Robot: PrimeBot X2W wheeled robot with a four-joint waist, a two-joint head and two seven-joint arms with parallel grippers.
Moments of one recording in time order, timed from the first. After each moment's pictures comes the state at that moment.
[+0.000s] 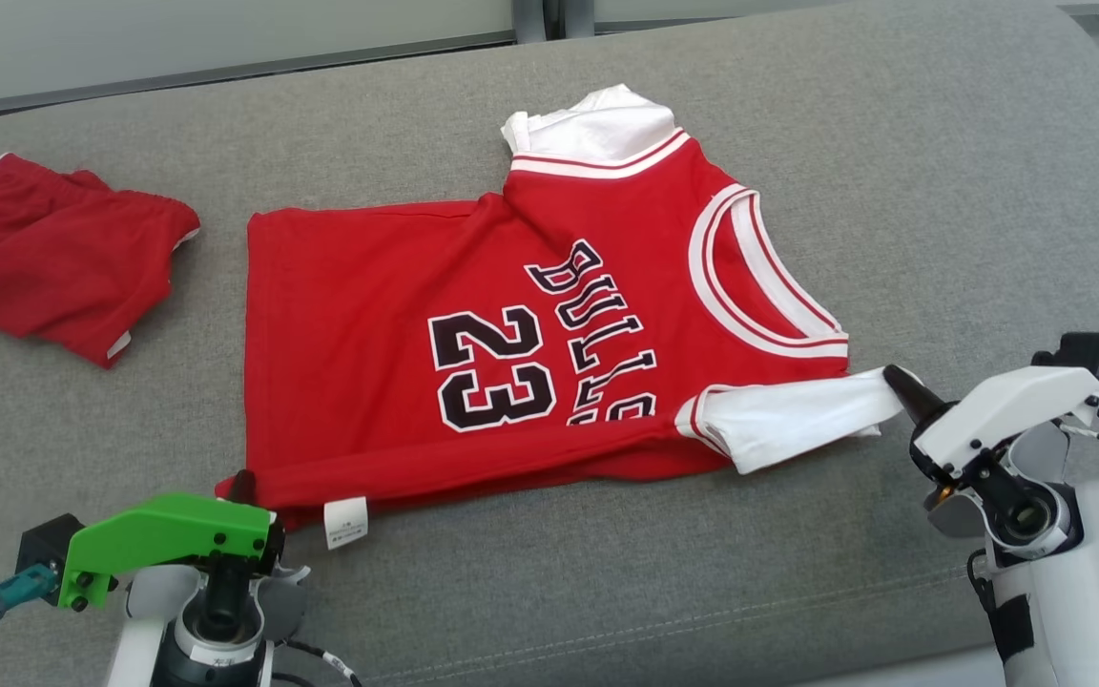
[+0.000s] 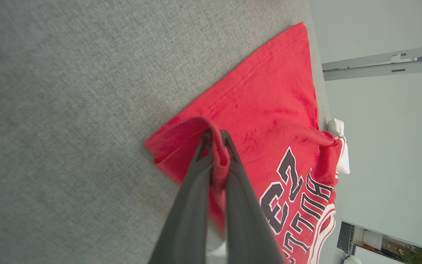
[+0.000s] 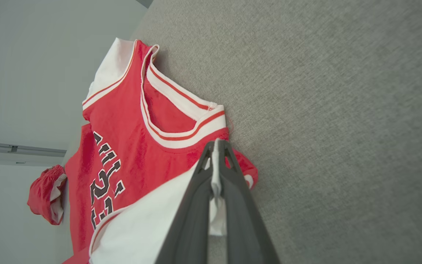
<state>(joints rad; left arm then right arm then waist) -0.14 0.10 -0.10 0.10 -1.32 0.54 0.06 -0.38 -0.05 -0.24 0.43 0.71 0.13 0.47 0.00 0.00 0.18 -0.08</state>
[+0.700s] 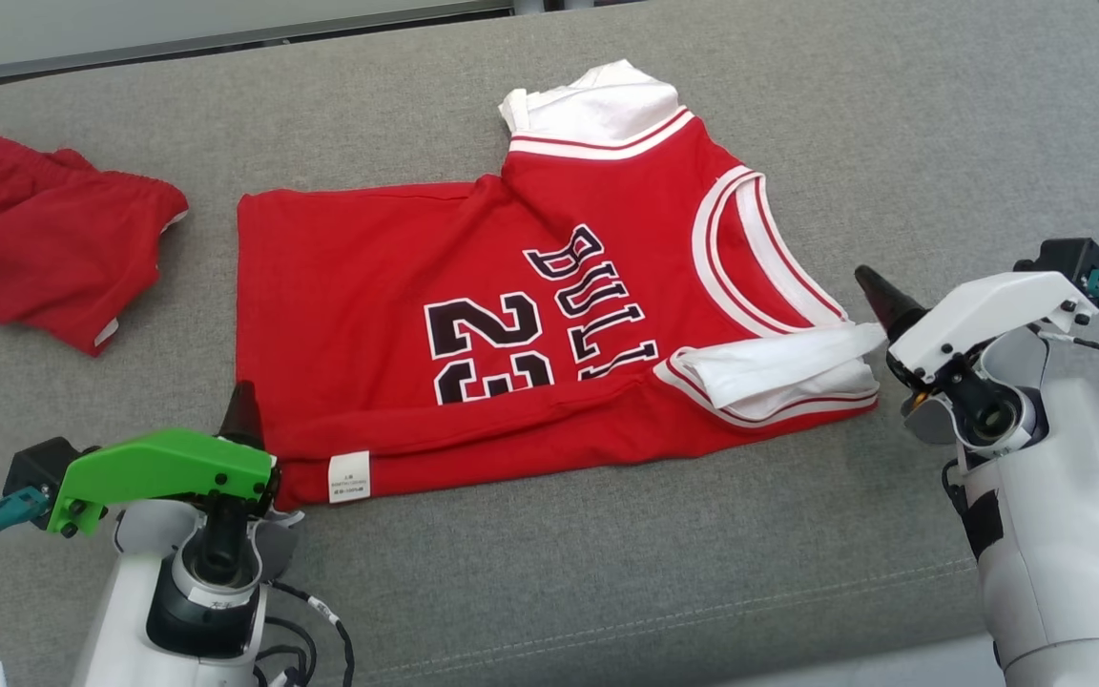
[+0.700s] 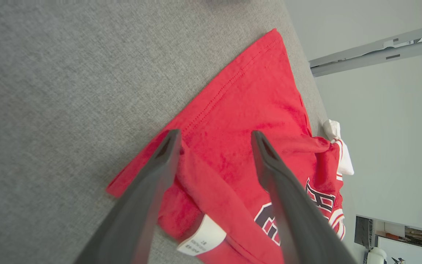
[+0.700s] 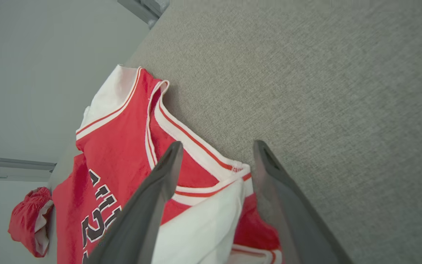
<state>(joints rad) -0.26 0.14 -0.14 0.18 -1.26 0.51 0.06 -0.63 -0.05 -0.24 0.69 0.62 0.13 0.38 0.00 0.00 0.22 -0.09</state>
